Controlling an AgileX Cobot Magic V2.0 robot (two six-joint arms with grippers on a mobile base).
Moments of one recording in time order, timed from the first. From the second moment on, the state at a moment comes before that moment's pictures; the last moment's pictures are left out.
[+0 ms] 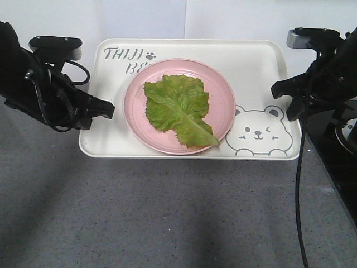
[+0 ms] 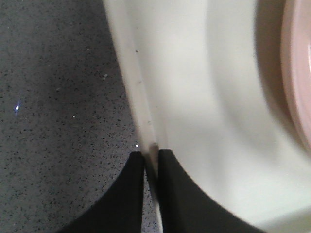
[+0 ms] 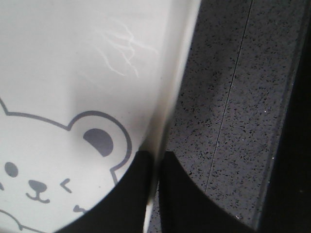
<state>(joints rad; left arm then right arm) -0.38 1.54 -1.44 -0.01 1.03 -0.19 0.08 1.69 -1.64 0.21 1.26 -0.16</state>
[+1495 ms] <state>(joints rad) -0.38 1.54 -1.44 -0.01 1.03 -0.19 0.08 1.69 -1.64 0.21 1.26 -0.16</state>
